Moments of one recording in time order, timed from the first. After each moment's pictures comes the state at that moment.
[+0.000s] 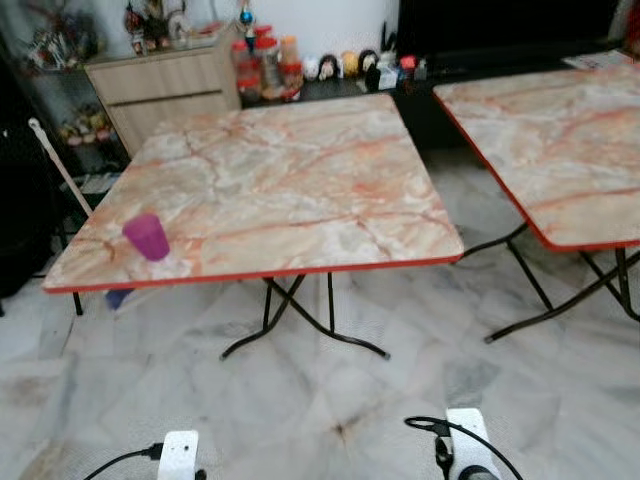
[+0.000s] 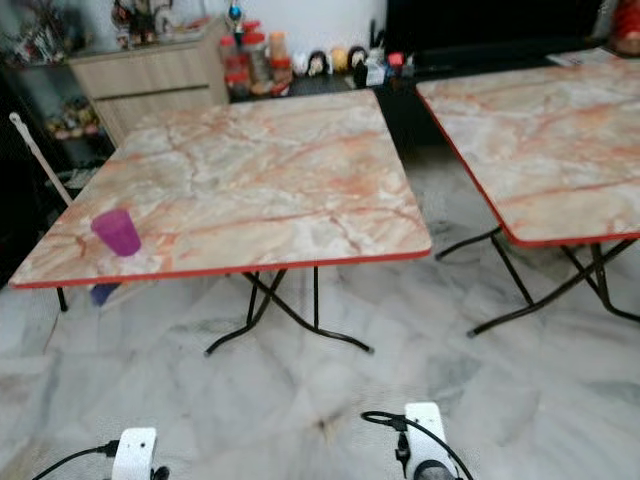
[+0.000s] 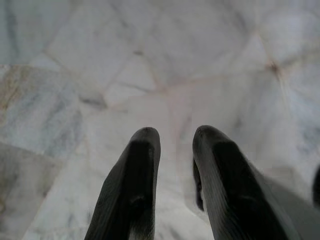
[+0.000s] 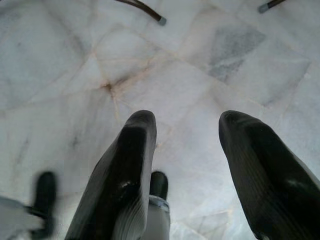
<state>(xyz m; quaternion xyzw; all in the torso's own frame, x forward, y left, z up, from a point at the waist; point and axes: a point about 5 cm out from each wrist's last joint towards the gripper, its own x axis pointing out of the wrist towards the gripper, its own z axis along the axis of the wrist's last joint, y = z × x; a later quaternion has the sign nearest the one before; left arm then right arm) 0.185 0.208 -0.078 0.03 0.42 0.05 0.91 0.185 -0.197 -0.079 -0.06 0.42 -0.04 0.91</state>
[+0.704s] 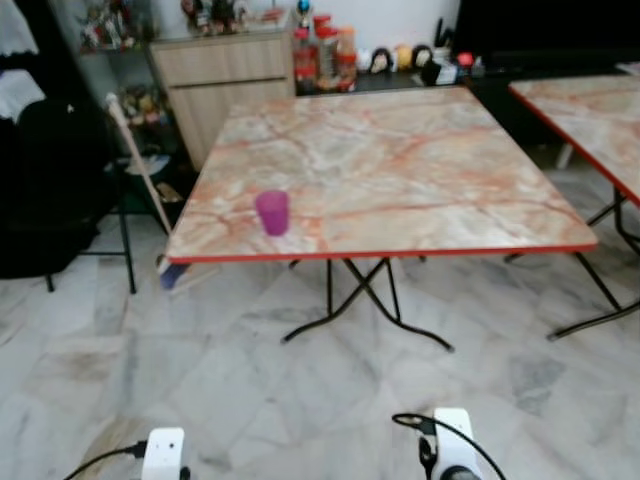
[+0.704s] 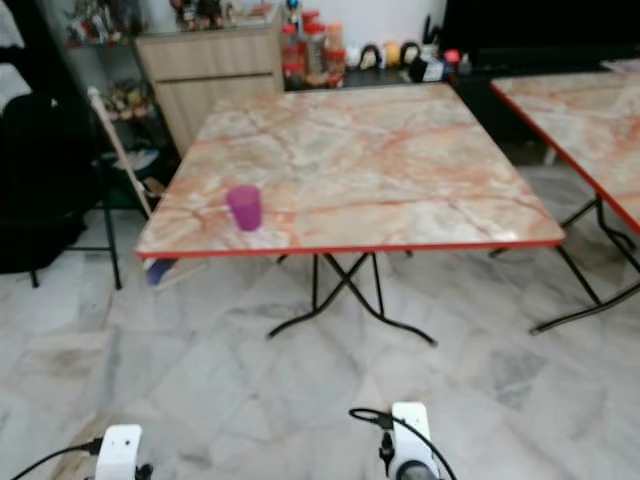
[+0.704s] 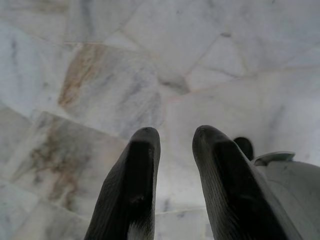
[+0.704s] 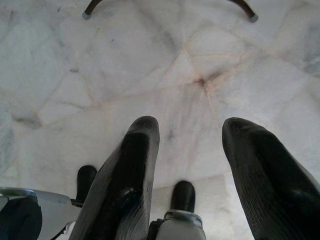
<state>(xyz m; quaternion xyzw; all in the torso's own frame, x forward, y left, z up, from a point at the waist) 0.174 0.226 -0.079 0.04 0.42 0.07 0.90 0.187 -0.181 -0.081 -0.03 0.42 -0.04 0.91</state>
